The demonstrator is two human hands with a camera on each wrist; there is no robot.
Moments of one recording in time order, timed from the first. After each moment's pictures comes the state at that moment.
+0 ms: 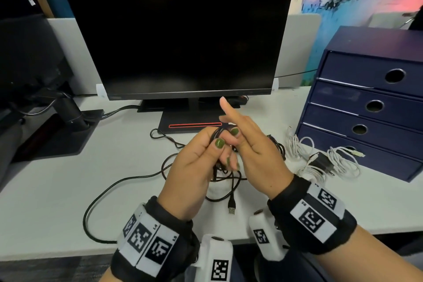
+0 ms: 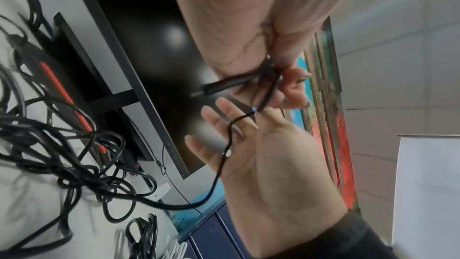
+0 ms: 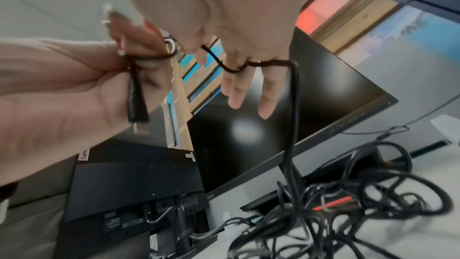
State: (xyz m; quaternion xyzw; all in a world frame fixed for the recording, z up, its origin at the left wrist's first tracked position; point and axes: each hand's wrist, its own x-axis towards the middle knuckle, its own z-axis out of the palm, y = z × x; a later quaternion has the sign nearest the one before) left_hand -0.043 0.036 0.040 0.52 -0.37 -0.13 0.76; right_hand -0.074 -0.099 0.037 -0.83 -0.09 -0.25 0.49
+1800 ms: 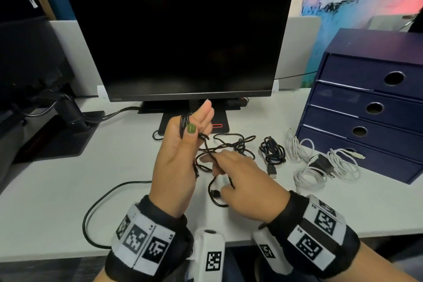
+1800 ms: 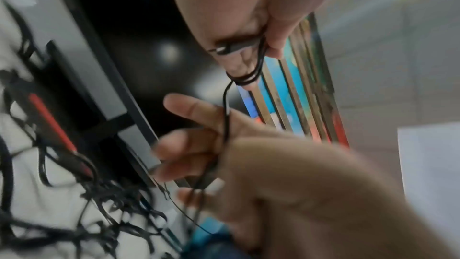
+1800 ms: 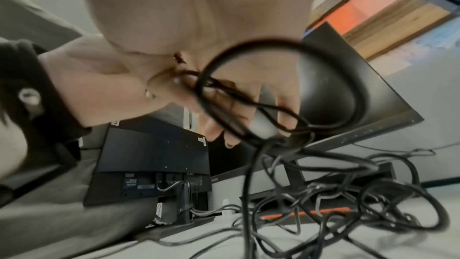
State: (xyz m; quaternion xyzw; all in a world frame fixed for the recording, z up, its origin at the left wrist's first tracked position) left_hand -0.034 0.042 0.044 0.53 -0.32 0.01 0.79; right_hand -0.087 -0.085 0.024 -0.96 -0.07 -0.07 0.27
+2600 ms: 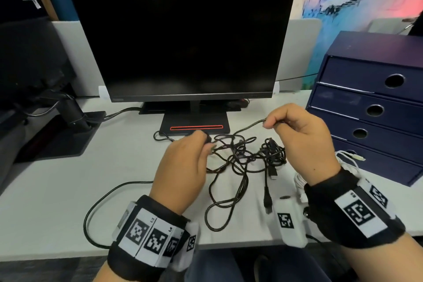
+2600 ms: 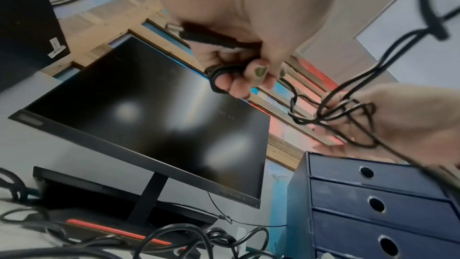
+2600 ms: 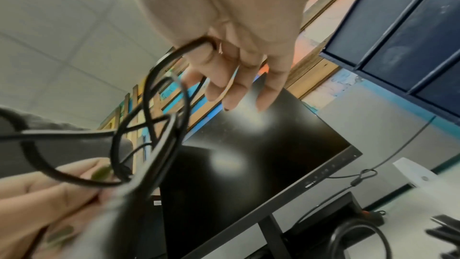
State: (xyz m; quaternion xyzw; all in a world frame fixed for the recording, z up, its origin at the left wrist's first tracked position) left_hand -0.015 0.052 0.032 0.84 -0.38 0.20 0.32; right_hand -0.093 -0.144 0.062 -0.80 0.05 -0.36 0.47
